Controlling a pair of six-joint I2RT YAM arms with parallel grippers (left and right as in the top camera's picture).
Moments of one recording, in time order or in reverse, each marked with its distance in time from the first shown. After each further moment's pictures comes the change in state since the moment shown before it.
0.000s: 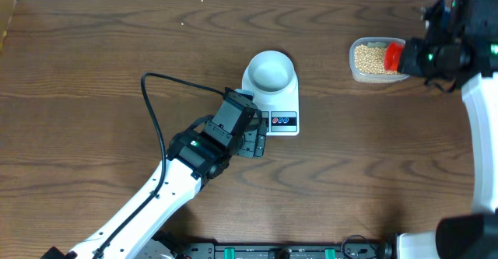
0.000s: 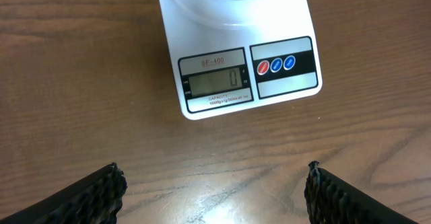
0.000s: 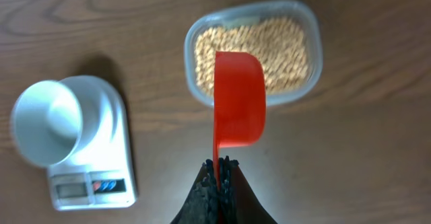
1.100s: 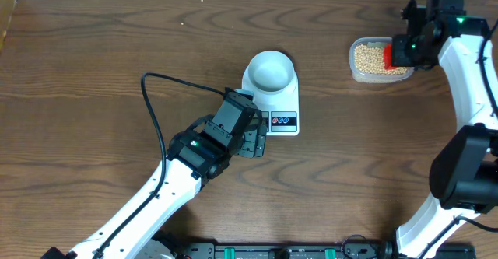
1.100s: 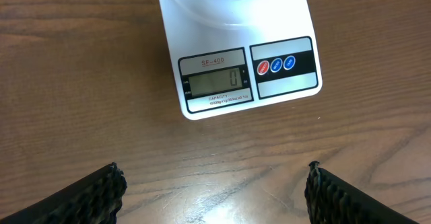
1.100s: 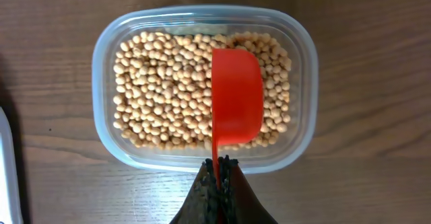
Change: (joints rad) left arm 0.000 0.000 0.000 0.000 0.000 0.000; right arm -0.034 0.314 0.042 0.124 0.064 -0.185
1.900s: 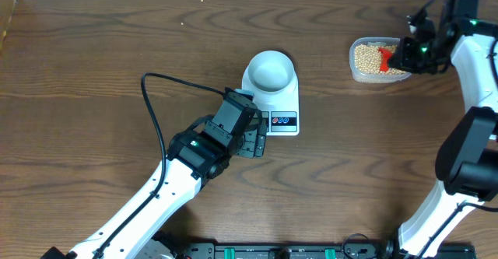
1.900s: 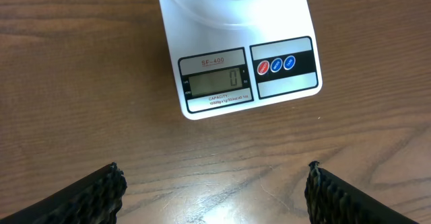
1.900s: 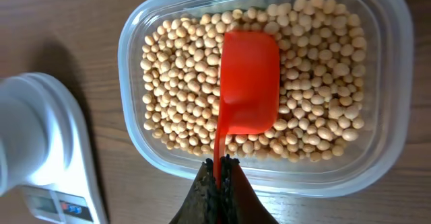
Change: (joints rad) left arm 0.000 0.000 0.000 0.000 0.000 0.000; right arm -0.110 0.108 0.014 -0.016 -0.355 0.054
